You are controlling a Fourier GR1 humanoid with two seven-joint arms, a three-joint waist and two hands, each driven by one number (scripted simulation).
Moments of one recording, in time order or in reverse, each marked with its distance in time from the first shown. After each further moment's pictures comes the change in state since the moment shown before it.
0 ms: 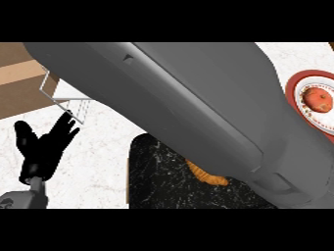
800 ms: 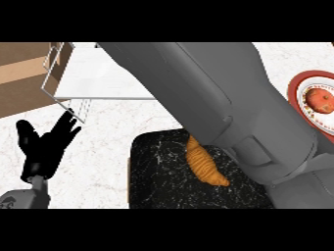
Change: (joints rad) left arm -0.009 -0.013 0.006 -0.002 -0.017 -0.007 -0.003; right arm -0.019 0.006 -0.027 0.309 0.031 -0.133 -0.186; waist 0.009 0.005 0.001
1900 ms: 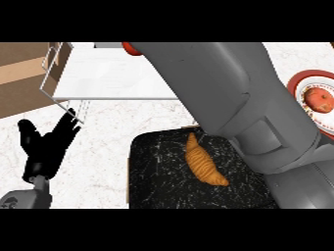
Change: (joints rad) left arm 0.001 -0.019 0.006 -0.014 -0.017 0.005 0.021; right arm 0.009 -0.003 -0.146 0.078 -0.073 -0.268 -0.118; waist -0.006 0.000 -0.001
